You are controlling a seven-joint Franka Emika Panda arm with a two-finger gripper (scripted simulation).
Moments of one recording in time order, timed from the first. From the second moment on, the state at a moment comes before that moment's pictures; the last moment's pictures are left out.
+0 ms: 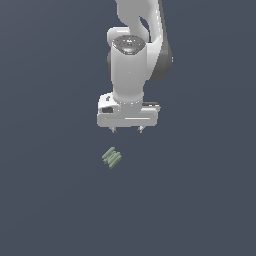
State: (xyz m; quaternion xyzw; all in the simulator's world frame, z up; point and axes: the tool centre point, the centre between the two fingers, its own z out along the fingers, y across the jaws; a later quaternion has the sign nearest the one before) arm 0.005 -0.003 0.218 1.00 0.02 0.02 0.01
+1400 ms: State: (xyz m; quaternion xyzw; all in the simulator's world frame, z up) arm 0.031 -0.067 0.114 0.95 -0.31 0.00 0.00
